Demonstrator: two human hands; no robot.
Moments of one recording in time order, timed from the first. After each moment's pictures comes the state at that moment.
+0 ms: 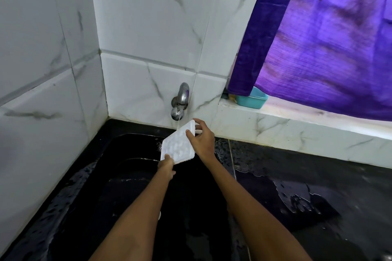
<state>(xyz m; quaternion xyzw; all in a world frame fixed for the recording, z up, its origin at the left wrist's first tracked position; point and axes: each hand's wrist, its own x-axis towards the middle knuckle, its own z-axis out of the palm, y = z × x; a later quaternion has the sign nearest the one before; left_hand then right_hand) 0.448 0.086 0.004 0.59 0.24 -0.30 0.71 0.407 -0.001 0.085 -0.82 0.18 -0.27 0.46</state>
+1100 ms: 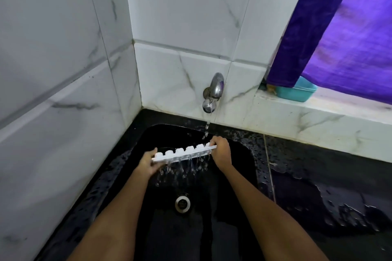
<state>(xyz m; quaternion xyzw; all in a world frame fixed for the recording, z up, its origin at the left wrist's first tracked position) 0.499 0.220 -0.027 0.46 0.28 -0.27 0.80 0.439 0.002 -0.004 -0.91 0.17 -0.12 0.37</state>
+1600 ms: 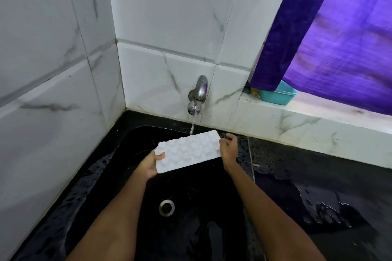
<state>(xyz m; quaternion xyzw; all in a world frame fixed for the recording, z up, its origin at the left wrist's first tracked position) 0.493 0.179 -0.037 0.41 0.08 -0.39 0.82 0.424 -0.050 0.016 -0.70 0.37 -0.19 0.58</state>
